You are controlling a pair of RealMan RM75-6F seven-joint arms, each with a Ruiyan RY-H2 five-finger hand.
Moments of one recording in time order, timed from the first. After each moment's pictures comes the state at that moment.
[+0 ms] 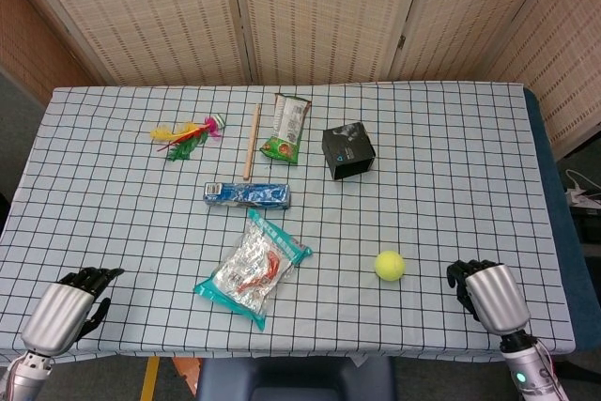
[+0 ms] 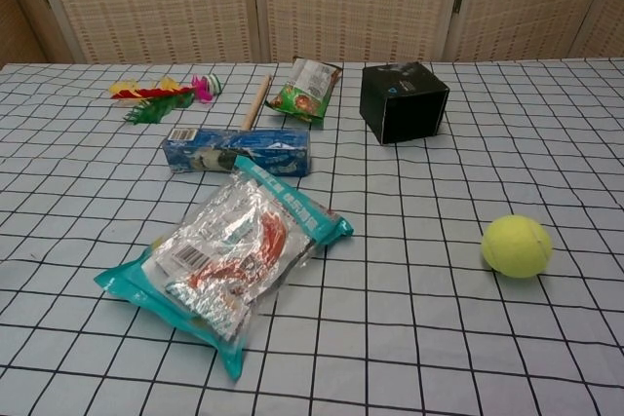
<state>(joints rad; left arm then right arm) -0.13 -1.15 0.07 -1.57 1.77 1.52 0.18 0.13 -1.32 -0.03 -1.49 -1.76 1.53 -0.14</state>
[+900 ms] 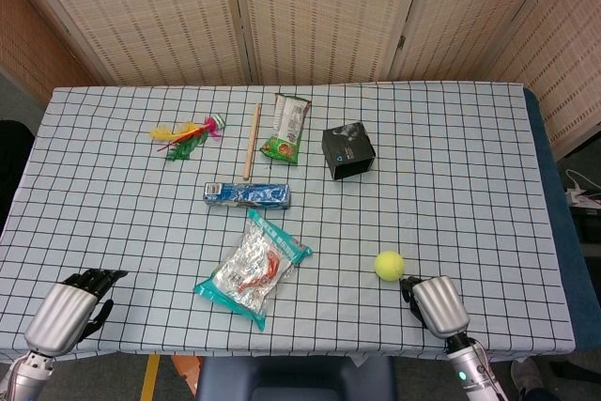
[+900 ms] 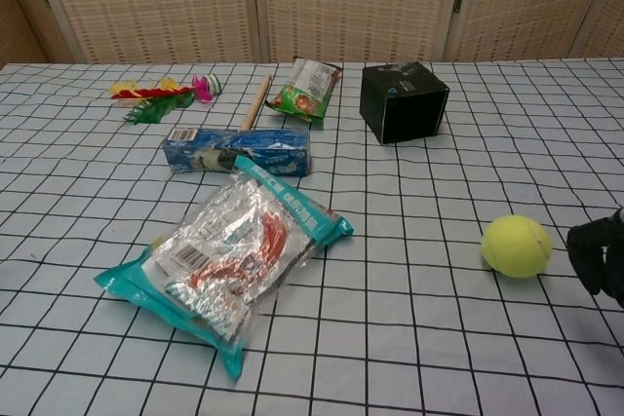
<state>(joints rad) -0.13 -1.14 0.08 -1.57 1.78 1.51 0.17 0.15 -1.56 -0.05 -1.45 -1.65 1.36 -0.30</state>
